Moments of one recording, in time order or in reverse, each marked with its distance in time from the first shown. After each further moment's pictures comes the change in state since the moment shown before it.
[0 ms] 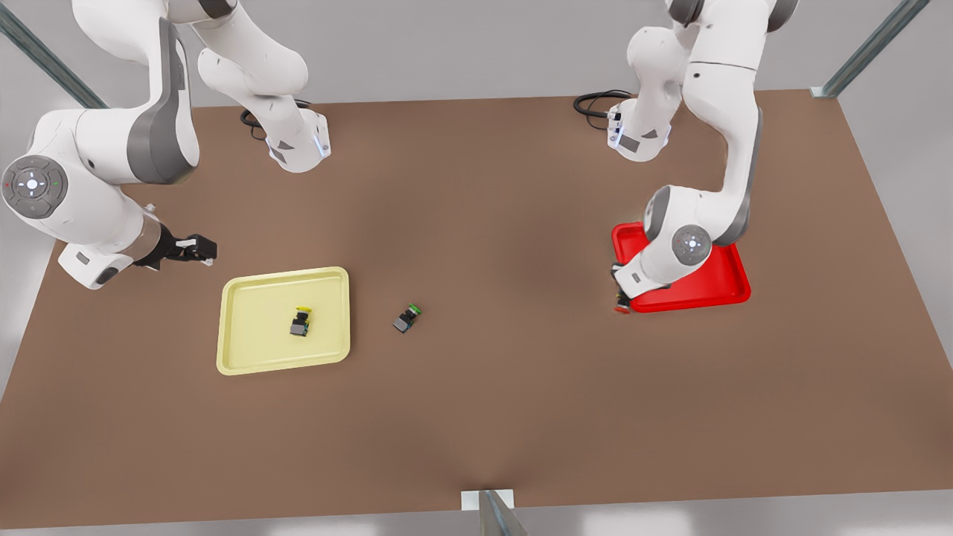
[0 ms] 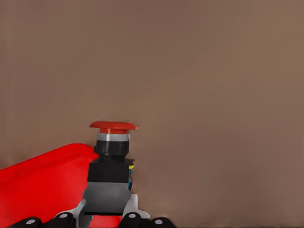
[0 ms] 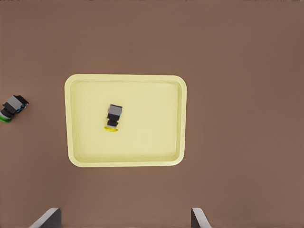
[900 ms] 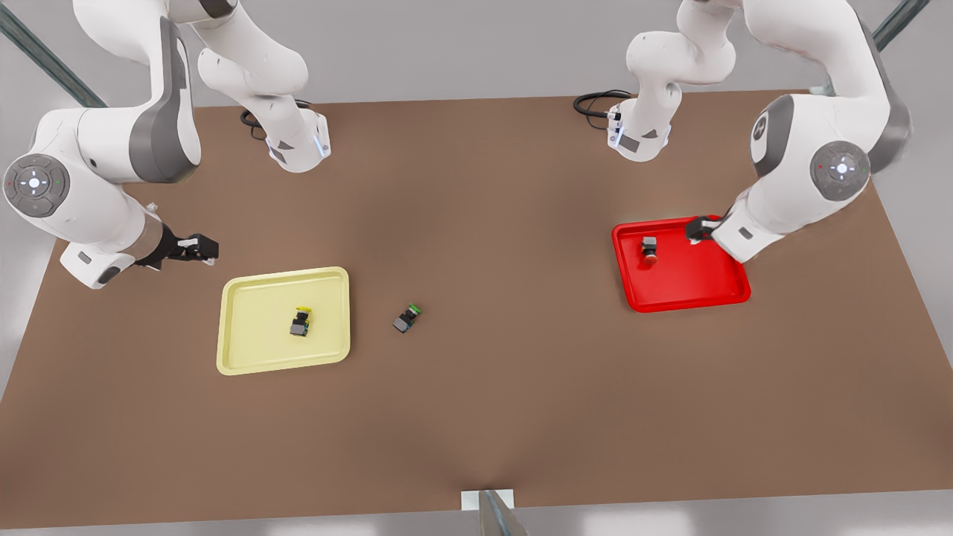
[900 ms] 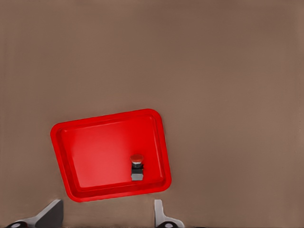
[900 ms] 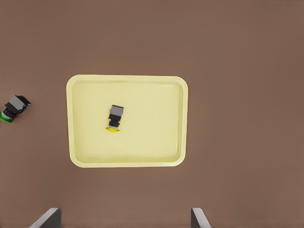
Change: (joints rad) left arm 0.134 -0.135 -0.099 0.629 0.113 -0.771 -0.254; right arm 0.002 -0.002 0.005 -0.001 0.002 0.002 0.002
